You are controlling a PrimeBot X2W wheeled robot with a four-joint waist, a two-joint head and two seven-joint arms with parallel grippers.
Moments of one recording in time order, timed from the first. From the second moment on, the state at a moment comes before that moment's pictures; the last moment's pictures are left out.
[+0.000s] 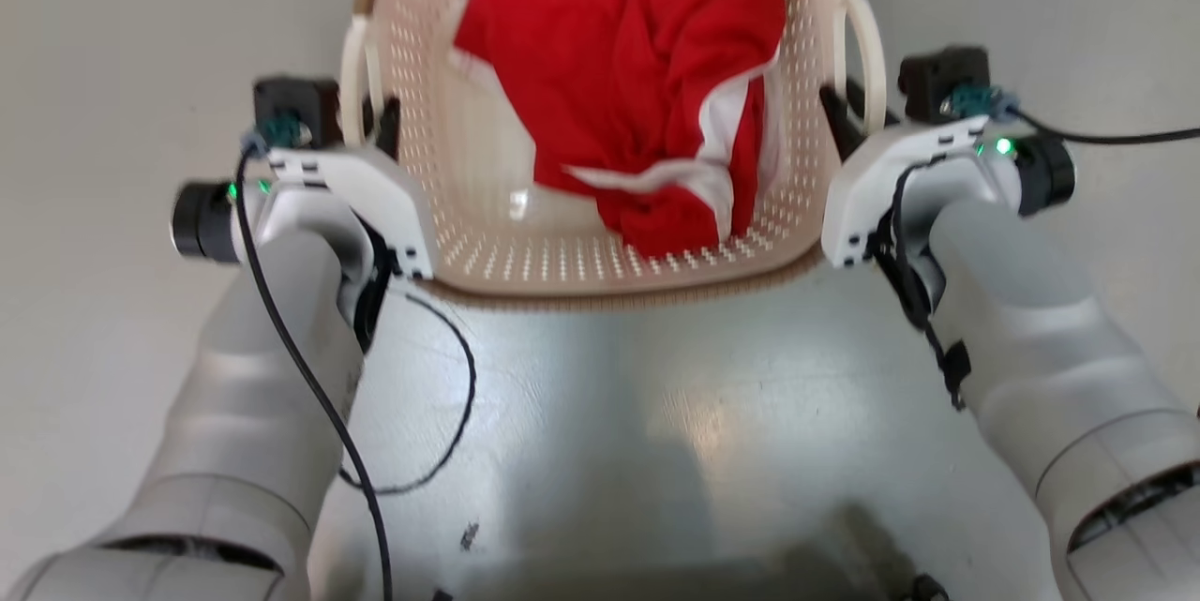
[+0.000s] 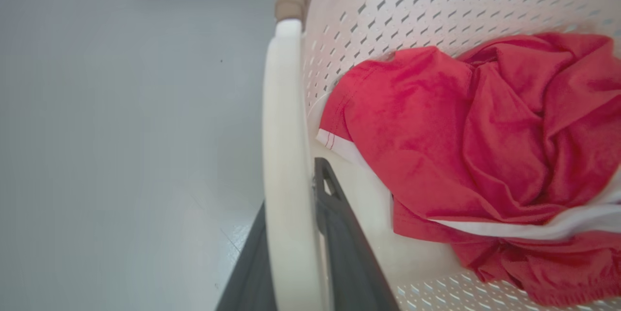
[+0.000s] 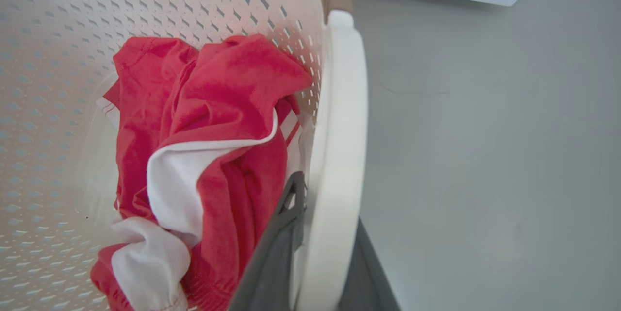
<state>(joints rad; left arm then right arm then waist) -1.02 0.04 -0.15 1.24 -0.19 -0.09 -0.26 -1.08 -0.06 0.52 1.28 0.44 0.12 -0.17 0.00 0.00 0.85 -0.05</state>
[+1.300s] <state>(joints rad) -0.44 0.03 -0.30 1.31 -0.33 -0.10 -0.17 -0.50 -0.07 0.83 1.14 0.72 0.11 0.12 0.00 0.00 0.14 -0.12</state>
